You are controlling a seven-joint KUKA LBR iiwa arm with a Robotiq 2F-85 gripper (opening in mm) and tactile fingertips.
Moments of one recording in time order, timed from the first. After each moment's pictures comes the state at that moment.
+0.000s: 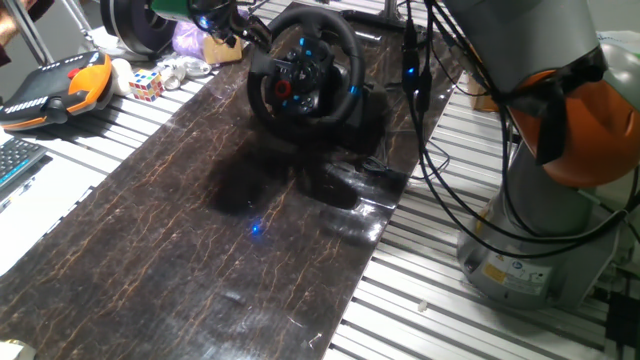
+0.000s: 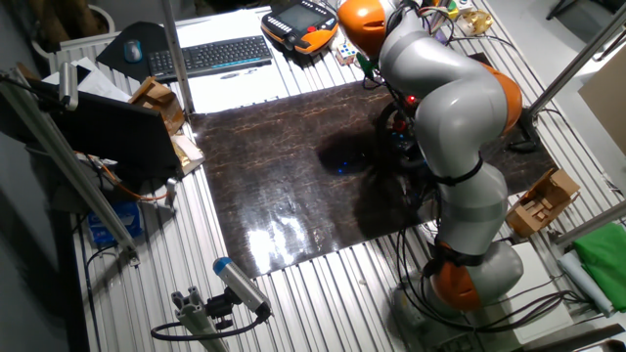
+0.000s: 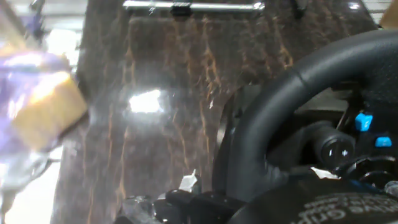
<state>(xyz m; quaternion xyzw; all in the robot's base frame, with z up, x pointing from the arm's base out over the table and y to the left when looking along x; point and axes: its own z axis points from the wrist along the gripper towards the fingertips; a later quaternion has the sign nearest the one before) 0.619 -0.114 0.215 0.67 0.70 -0.20 0.14</state>
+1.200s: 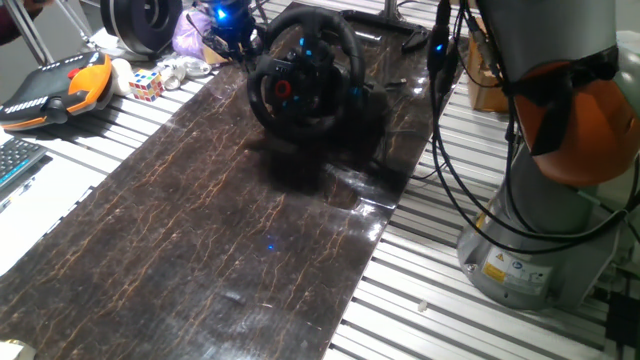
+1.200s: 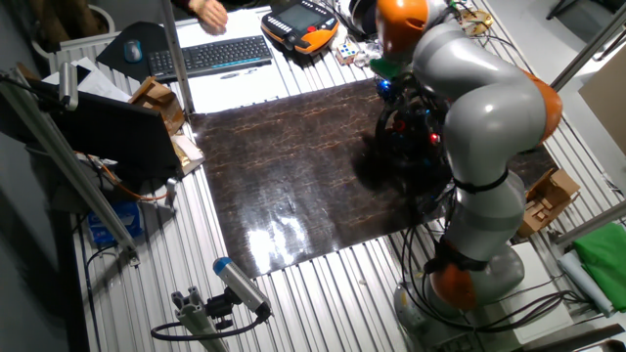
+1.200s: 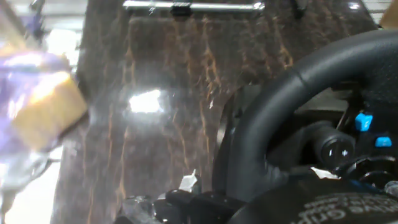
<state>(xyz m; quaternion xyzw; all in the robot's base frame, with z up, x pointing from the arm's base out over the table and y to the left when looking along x) 0.587 -0.067 0.217 0.52 0.85 -0.06 0.03</state>
